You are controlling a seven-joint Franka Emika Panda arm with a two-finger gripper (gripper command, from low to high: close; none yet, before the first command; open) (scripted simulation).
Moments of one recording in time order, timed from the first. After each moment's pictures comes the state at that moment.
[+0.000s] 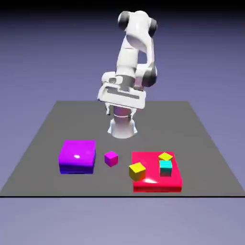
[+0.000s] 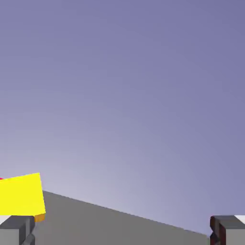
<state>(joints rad) -0.52 -0.61 0.59 -2.81 0.35 2.82 0.23</state>
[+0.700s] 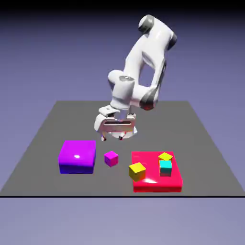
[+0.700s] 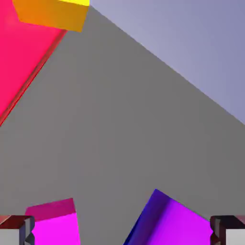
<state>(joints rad) -1.20 -0.65 1.35 -2.82 0.81 2.55 -0.42</state>
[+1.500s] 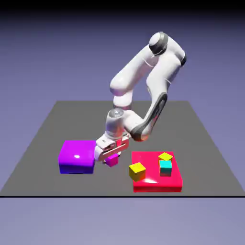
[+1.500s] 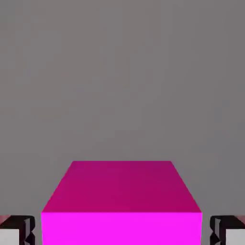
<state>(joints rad) -1.80 -0.77 2.06 -2.74 1.33 2.52 -0.90</state>
